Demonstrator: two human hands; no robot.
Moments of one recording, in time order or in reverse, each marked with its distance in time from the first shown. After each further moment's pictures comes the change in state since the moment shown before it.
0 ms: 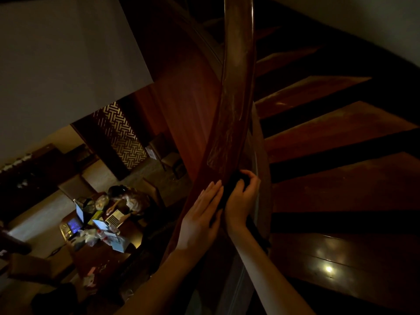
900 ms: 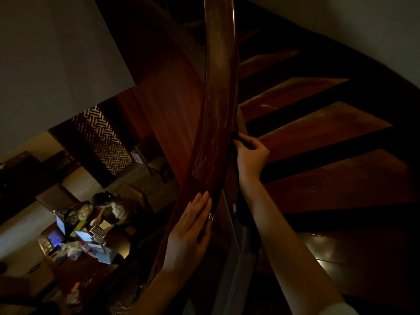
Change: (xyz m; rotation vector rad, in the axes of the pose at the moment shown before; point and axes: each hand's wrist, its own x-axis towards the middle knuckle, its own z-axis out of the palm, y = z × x) left_hand 0.001 -0.001 0.006 -0.027 0.066 0.018; right_hand 0.101 -0.066 0.007 0.129 -0.074 0.072
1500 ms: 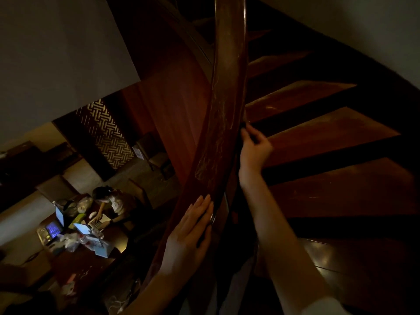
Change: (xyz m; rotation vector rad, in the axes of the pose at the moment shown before) left_hand 0.000 0.000 -0.004 -0.015 0.000 0.008; right_hand 0.016 -0.008 0.020 0.074 0.038 0.072
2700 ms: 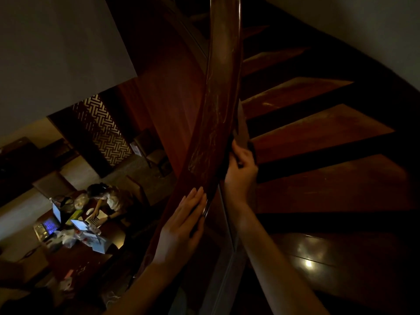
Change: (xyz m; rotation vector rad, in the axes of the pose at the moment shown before) left_hand 0.000 0.001 0.001 0.011 -0.007 0.003; right_hand -0.046 0.039 -0.031 -0.053 -0.079 -0.183
